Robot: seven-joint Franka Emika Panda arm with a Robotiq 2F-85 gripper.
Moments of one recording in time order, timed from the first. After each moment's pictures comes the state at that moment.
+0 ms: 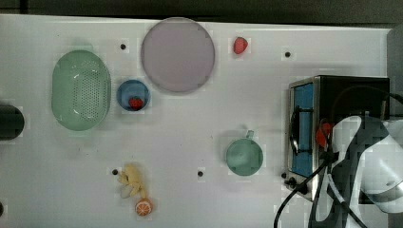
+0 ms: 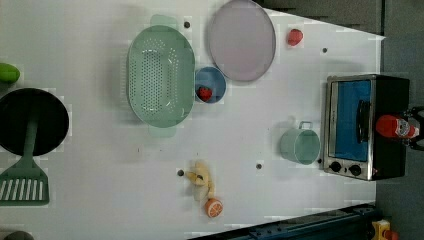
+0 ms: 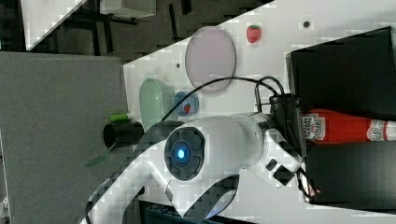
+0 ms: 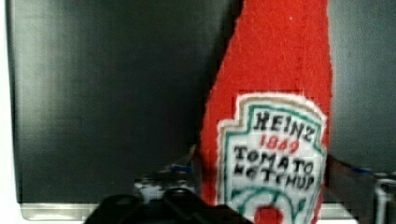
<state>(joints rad) -0.12 0.27 -0.58 -1.97 0.17 0.62 0.02</state>
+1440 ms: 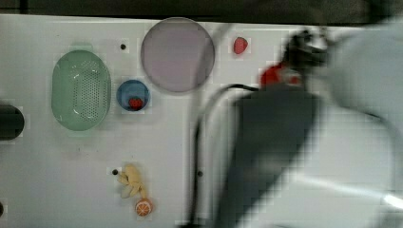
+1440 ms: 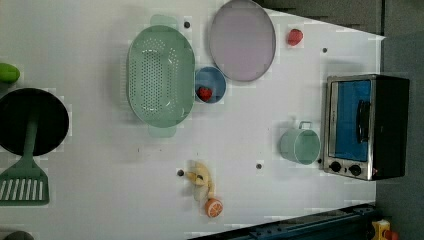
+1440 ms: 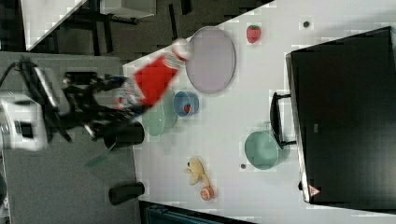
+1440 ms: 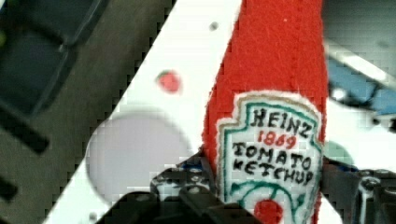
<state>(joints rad) 0.01 0.01 -0.22 -1.55 0.01 0.14 0.02</state>
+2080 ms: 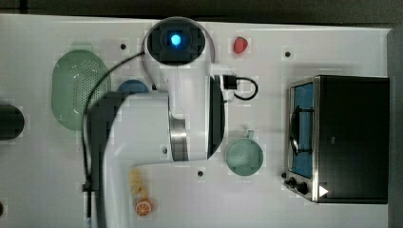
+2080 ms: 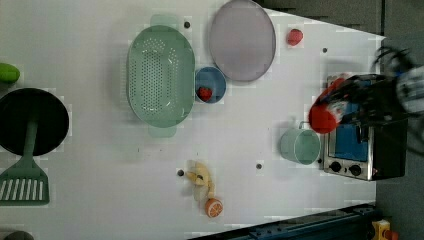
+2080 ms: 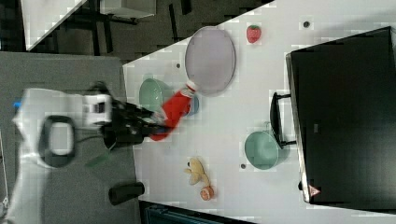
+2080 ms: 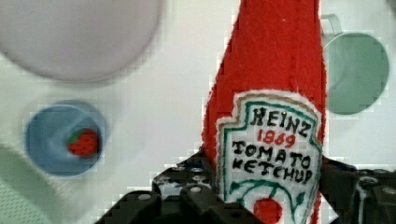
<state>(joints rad) 0.10 0.09 -0.02 -1.95 0.01 0.27 0.02</state>
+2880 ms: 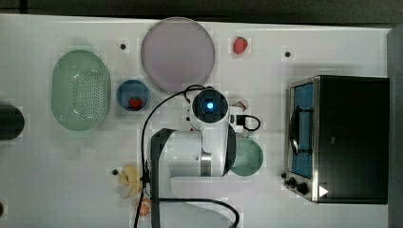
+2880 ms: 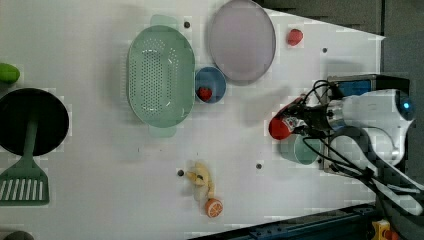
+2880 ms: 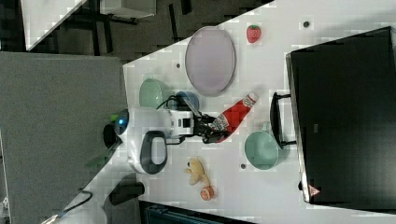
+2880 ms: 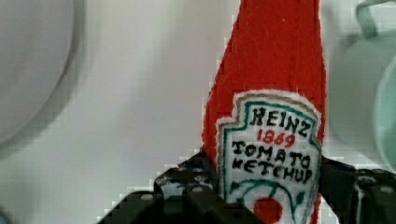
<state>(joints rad) 0.06 0.27 -0.06 -2.32 0.00 0.89 0.02</state>
